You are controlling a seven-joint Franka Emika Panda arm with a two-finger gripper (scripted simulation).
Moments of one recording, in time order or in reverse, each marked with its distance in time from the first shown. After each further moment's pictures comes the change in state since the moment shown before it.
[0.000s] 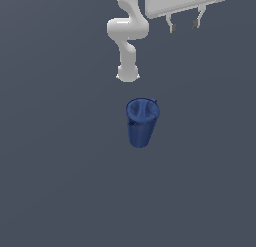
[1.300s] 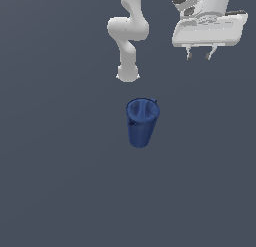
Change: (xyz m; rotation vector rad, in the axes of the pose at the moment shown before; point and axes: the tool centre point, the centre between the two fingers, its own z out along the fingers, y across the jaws) arm -0.096 -0.059 0.086 -0.185 0.295 0.245
